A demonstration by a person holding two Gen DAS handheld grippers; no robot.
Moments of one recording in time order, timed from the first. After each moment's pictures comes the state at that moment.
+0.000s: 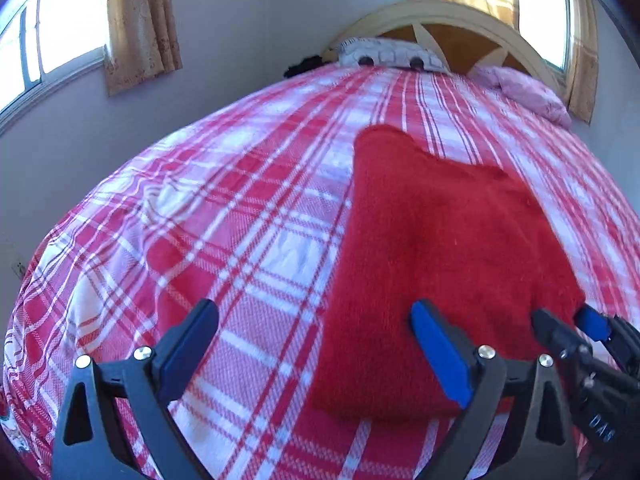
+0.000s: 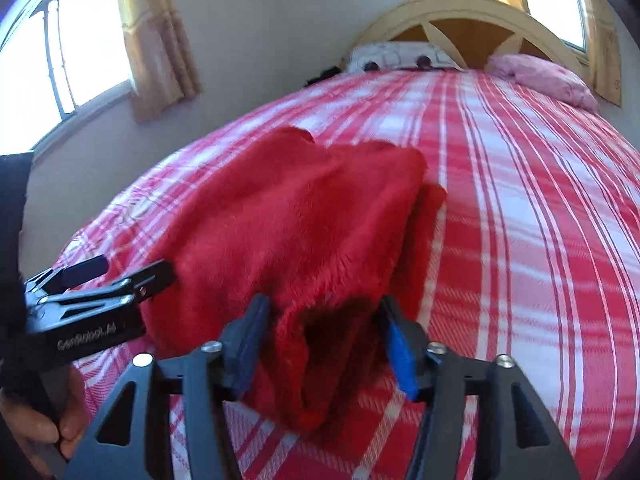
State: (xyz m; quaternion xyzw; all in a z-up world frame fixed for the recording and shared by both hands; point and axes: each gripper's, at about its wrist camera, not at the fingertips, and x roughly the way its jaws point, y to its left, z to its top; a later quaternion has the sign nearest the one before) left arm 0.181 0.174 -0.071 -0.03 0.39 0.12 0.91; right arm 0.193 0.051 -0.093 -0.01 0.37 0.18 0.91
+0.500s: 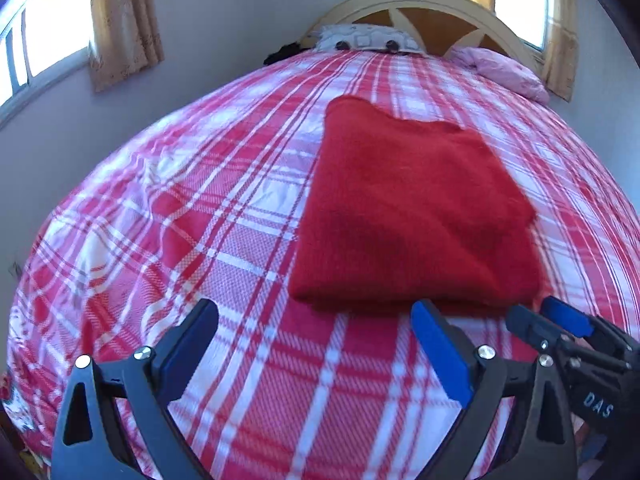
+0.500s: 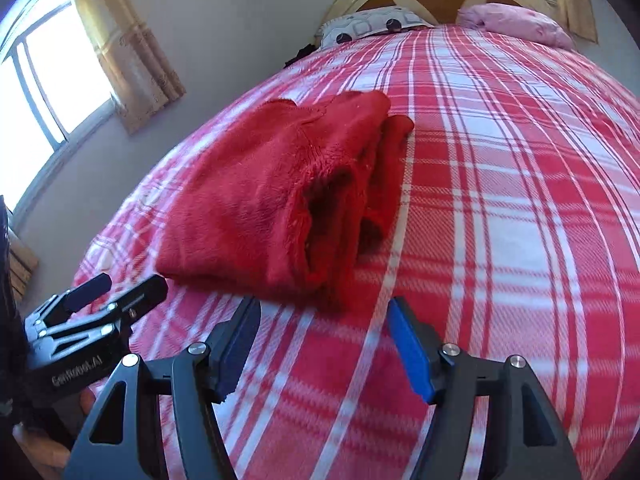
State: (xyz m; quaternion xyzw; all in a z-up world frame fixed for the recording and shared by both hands) left arm 0.115 0.149 -0.063 -0.01 0.41 0.08 0.91; right arm 0.131 0.021 -0.094 0.08 0.41 0.17 0.89
